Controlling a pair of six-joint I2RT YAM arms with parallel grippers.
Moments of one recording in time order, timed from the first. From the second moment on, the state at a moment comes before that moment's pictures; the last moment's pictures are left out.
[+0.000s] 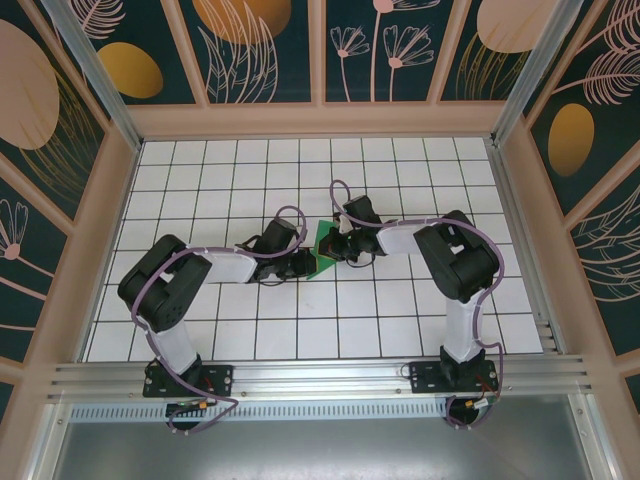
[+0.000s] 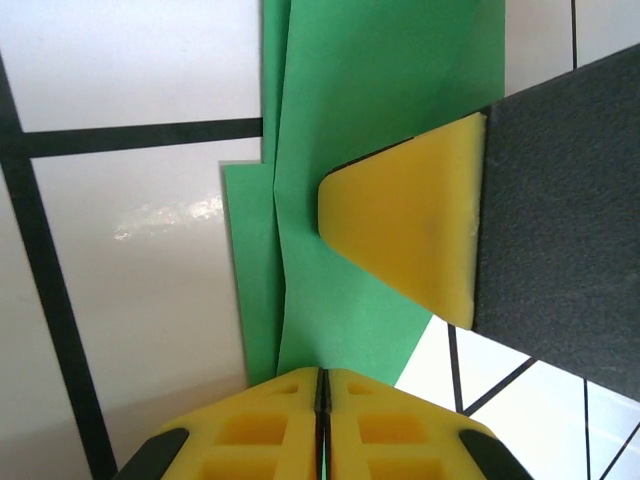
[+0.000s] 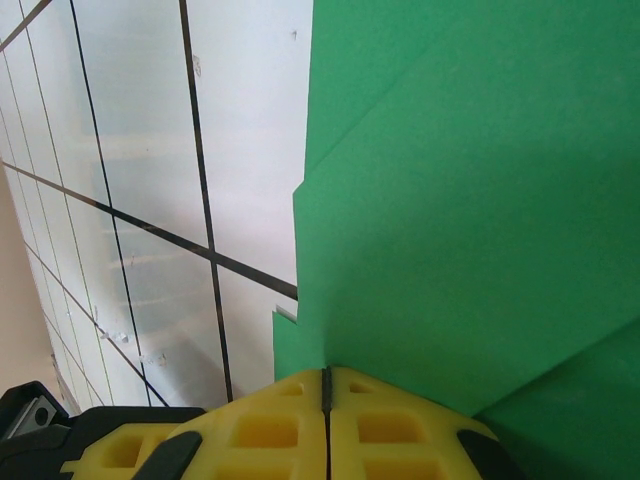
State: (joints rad) left arm -0.65 1.78 0.78 0.11 0.35 -0.74; right arm 0.58 1.96 1.01 0.02 -0.56 0.79
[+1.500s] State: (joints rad) left arm -0.69 1.66 0.66 0.07 0.34 -0.72; right arm 0.57 1.98 1.03 0.01 -0.59 0.81
